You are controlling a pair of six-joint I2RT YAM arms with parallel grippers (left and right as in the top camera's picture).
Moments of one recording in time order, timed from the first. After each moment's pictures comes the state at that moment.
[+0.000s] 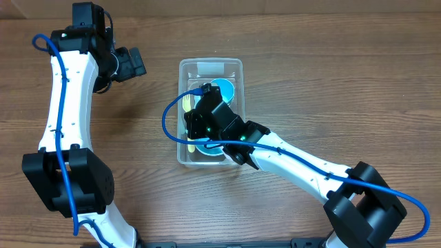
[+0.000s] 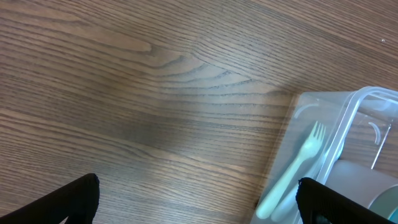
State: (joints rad) left arm 0.08 1.94 1.86 -1.17 0.07 -0.29; right arm 0.81 1.76 1.15 -0.07 -0.03 0.72
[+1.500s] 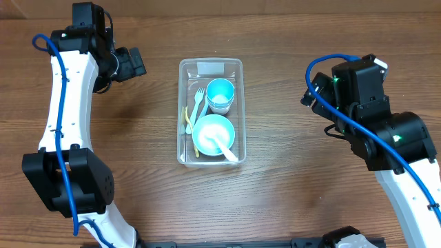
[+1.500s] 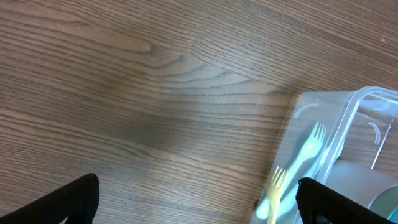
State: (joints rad) left arm 0.08 1.94 1.86 -1.17 0.07 -0.29; right arm 0.31 1.24 1.45 -1.11 0.31 0.70
